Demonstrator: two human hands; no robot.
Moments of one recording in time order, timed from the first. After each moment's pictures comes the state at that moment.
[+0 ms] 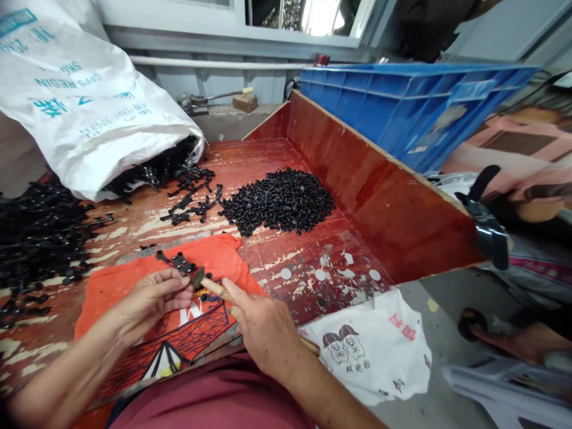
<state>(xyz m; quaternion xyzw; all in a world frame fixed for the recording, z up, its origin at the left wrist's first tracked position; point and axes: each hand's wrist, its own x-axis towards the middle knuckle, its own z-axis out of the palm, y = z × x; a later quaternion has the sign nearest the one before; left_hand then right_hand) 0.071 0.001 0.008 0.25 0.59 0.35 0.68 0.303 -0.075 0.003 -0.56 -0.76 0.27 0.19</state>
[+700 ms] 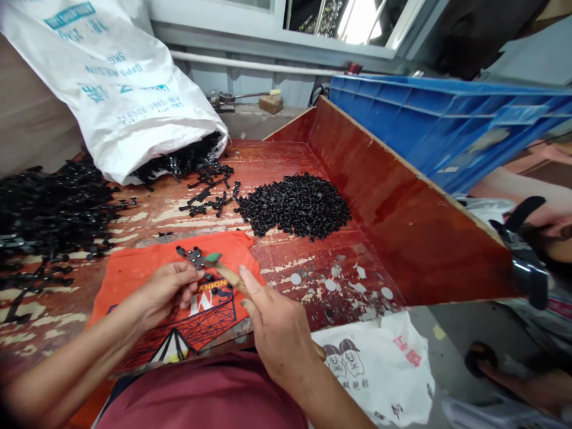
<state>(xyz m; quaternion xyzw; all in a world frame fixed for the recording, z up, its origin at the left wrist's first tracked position) 0.075 -0.004 -0.002 0.28 0.61 0.35 0.66 0.306 -0.075 0.010 -0.56 -0.78 0.18 0.20</state>
